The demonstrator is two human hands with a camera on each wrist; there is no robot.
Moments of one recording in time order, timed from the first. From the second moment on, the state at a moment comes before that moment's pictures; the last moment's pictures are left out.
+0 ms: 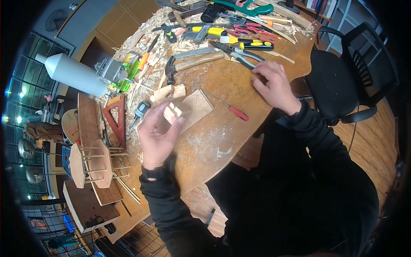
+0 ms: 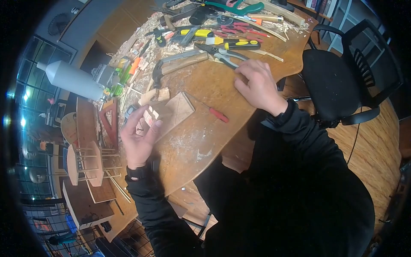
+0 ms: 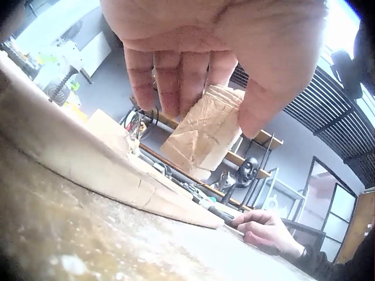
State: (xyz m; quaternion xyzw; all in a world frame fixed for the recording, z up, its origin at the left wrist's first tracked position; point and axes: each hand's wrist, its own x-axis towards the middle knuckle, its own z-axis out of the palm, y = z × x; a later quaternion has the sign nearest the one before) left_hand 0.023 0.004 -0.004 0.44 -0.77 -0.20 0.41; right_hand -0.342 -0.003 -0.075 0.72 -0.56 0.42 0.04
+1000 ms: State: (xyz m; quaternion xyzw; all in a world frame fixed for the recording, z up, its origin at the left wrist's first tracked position) left_hand 0.027 0.004 -0.012 0.50 -0.72 -0.27 0.39; right_hand -0.341 -0.001 -0.074 0.71 -0.56 0.43 0.03
